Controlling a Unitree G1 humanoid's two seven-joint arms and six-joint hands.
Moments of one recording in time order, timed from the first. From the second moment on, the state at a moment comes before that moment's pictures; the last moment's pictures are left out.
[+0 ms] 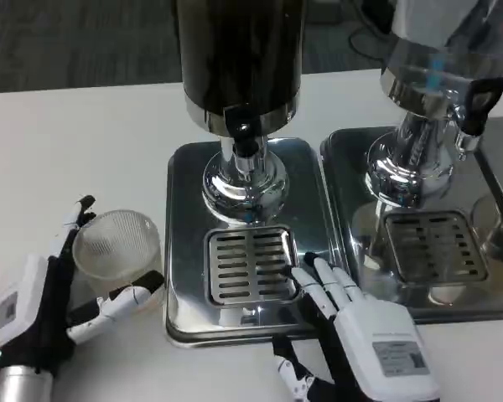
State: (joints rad) left arm -0.09 0.42 -0.10 0.85 0.51 -0.68 0.56; right arm 0.36 -0.20 0.54 -0.14 -1.07 0.09 -0.38
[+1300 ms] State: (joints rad) left arm -0.09 0.41 -0.14 0.88 0.62 -0.67 0.87; right arm 0.35 -0.21 0.52 -0.15 -1.06 0.09 -0.38
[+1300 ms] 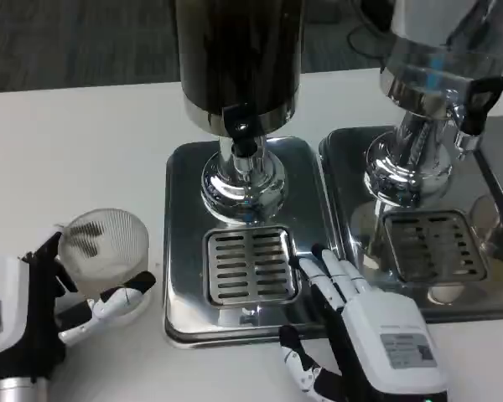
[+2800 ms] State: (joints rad) left arm -0.35 0.28 -0.35 1.00 0.70 -0.66 0.83; right arm 0.36 -0.20 0.49 -0.18 -1.07 0.13 -0.38
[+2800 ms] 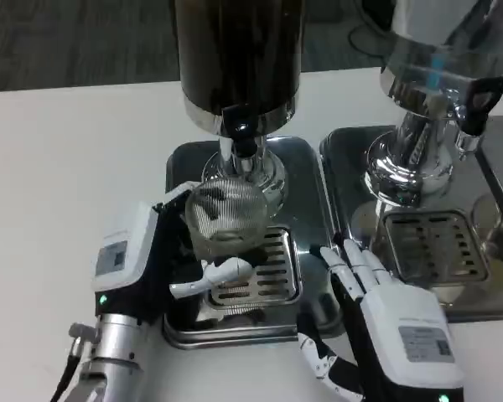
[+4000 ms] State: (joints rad) left arm -0.10 0.39 -0.29 0.67 0.66 -0.56 0.78; right arm 0.35 -0.24 0.47 -0.19 -1.06 0.12 -0.38
